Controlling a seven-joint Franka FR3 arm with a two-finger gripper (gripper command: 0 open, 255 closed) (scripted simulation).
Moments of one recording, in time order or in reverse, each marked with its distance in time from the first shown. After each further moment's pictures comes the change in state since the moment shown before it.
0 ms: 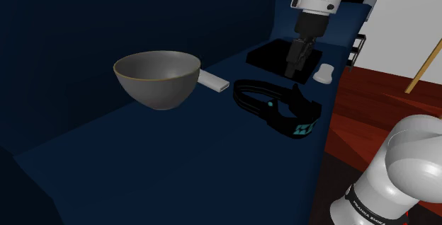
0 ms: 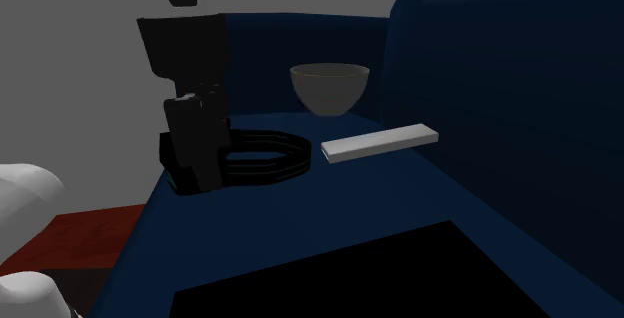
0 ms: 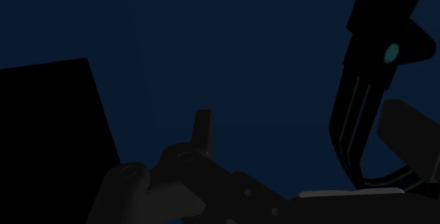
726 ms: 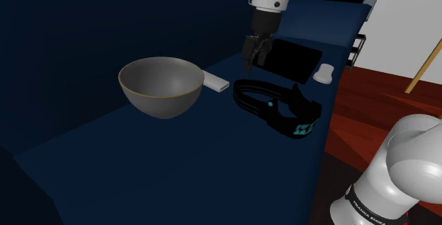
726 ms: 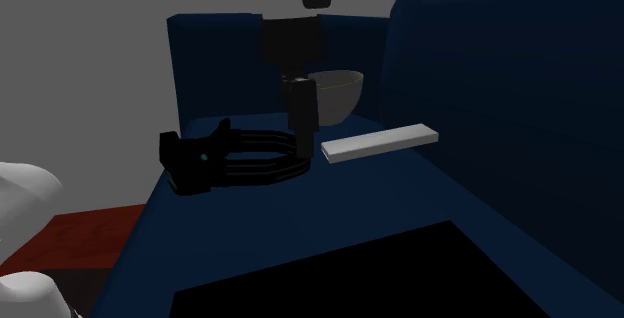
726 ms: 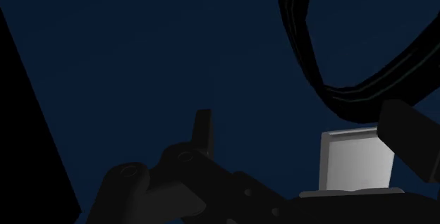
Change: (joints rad) arm 0.031 0.313 0.119 0.217 0.016 0.121 0.106
